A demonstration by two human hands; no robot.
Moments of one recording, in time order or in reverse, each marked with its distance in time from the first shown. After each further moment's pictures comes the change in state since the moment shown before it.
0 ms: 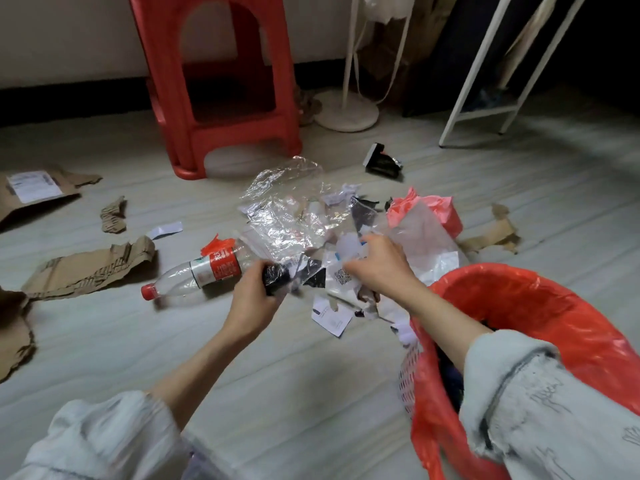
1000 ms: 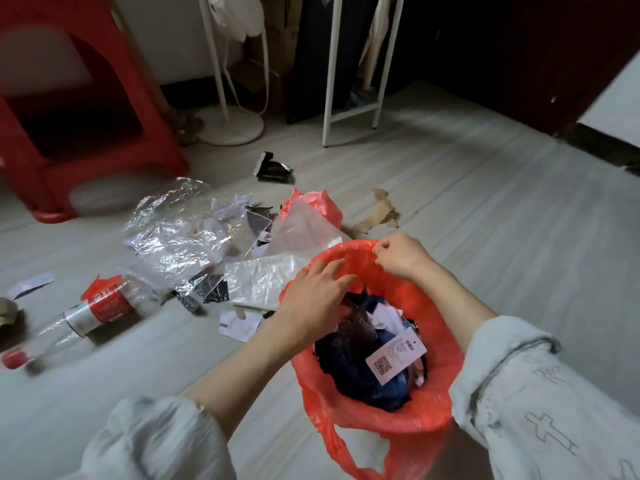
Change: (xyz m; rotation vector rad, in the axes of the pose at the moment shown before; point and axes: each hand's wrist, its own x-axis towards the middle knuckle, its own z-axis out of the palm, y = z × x) left_hand -0.069 0.193 0.149 0.733 -0.507 0.874; right_hand -0.074 0.164 -0.150 -0.076 0.182 0.442
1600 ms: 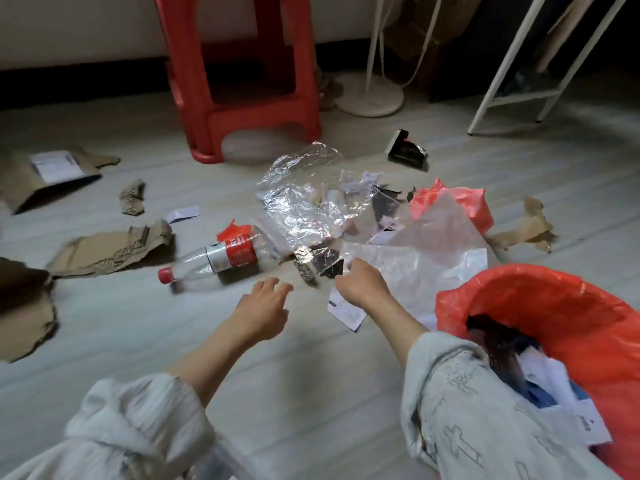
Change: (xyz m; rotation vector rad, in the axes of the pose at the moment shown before) left_hand -0.144 -0.203 0.054 -0.135 -0.250 -0.710; right_hand -0.020 -0.172 0.181 -0.028 -0.340 -0.239
